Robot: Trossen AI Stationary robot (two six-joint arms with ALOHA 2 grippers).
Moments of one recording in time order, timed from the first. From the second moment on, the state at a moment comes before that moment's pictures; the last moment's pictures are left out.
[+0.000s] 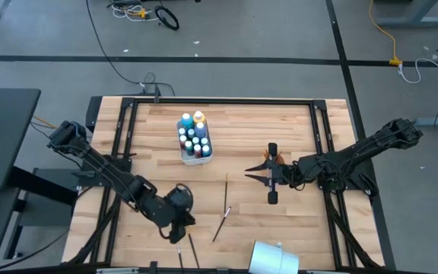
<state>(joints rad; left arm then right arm) -0.62 1.46 1.11 -0.39 -0.24 -0.96 0.35 1.14 0.66 0.38 0.40 -0.20</state>
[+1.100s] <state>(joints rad) -0.72 1.71 1.10 -0.64 -0.02 -2.01 0.35 1.14 0.66 0.37 0.40 -0.20</state>
